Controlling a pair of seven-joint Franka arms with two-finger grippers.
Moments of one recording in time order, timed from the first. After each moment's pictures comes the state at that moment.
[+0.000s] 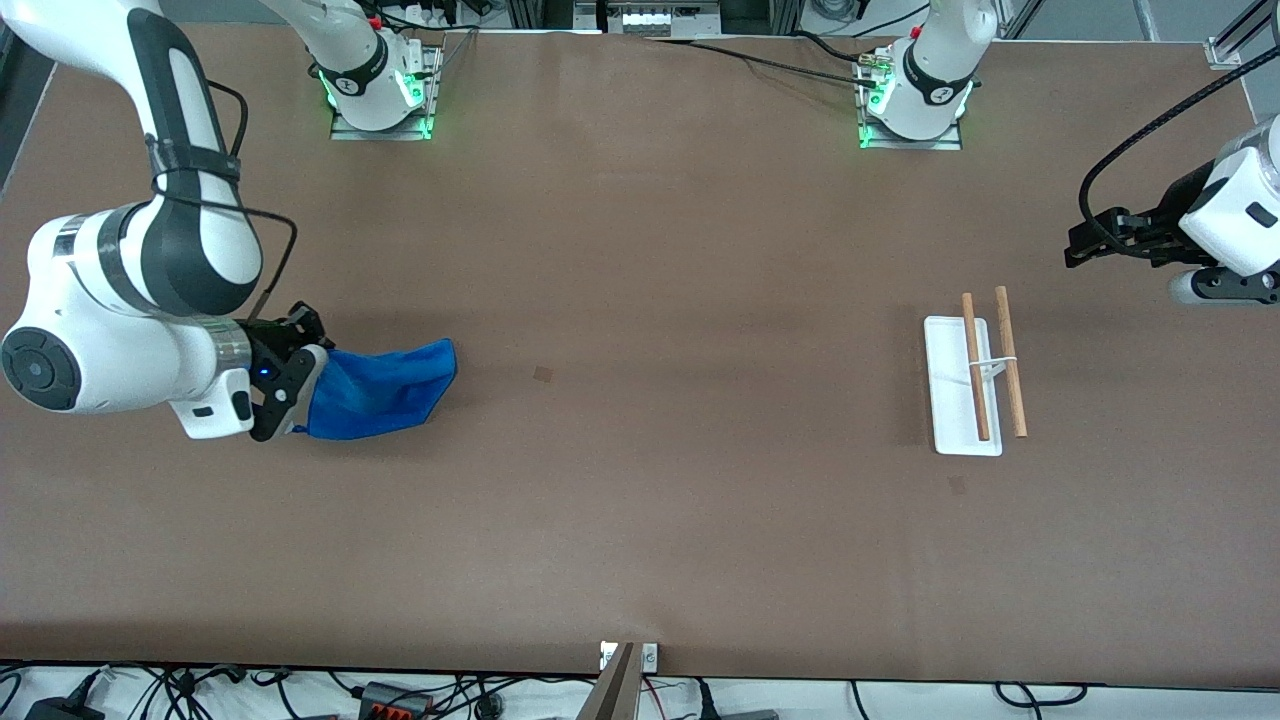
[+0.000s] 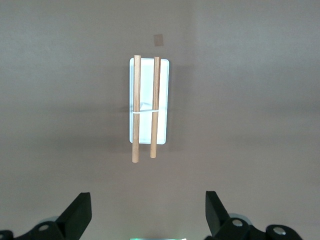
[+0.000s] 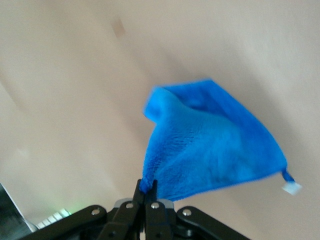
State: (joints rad) left arm 0.06 0.06 -0.07 -1.57 -0.01 1.51 -0.04; right arm 0.11 0.50 0.02 -1.40 0.21 1.54 -0.80
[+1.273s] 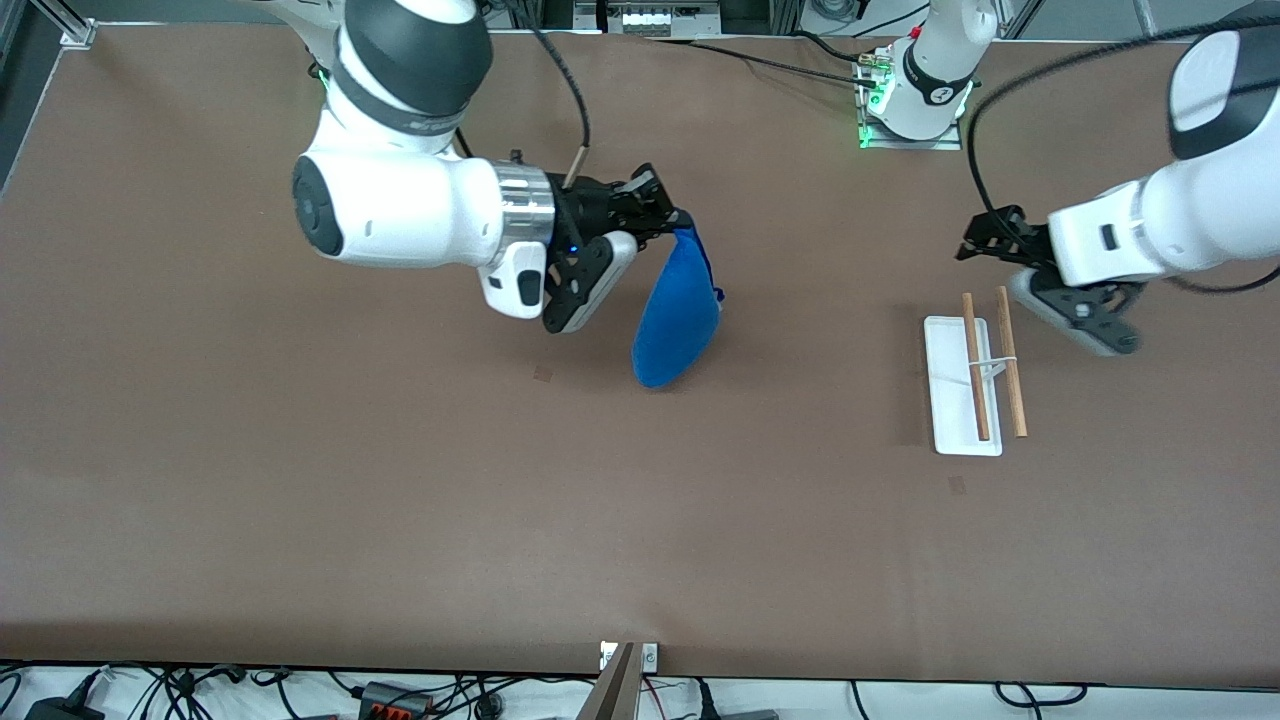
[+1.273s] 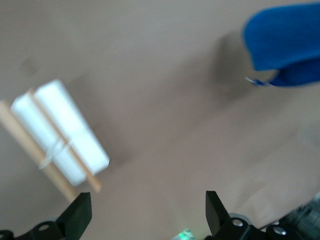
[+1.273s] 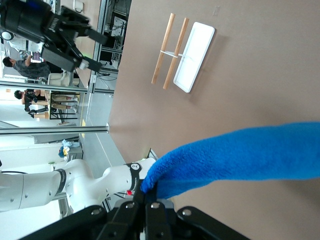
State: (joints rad) left arm 0.01 0.17 -0.14 -1.57 -0.23 1.54 0.52; right arm 0.49 0.51 0.12 -1.19 0.90 1.84 -0.06
